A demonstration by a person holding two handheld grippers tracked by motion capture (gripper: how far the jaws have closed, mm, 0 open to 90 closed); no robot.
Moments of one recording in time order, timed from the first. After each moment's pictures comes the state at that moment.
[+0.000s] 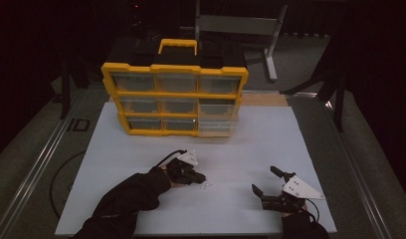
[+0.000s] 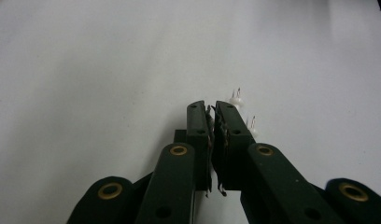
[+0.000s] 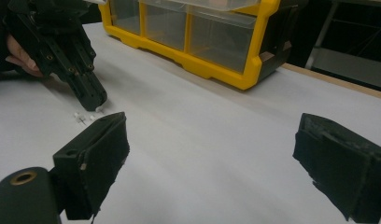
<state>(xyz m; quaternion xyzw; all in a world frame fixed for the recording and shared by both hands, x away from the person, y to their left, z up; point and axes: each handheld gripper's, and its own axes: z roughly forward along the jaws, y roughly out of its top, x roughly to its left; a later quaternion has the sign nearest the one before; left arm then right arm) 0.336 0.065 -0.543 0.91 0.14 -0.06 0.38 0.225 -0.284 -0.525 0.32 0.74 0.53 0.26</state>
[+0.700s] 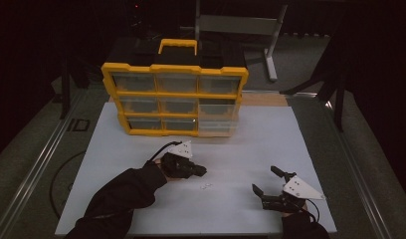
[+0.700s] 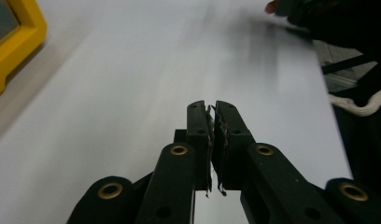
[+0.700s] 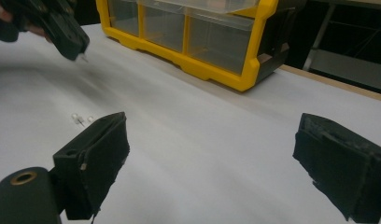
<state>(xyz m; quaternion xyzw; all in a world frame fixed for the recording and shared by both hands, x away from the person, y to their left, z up) 0.329 0.076 -0.486 0.89 0.12 -0.04 0.44 0.225 -0.284 -0.524 0.32 0.74 0.53 0.27</state>
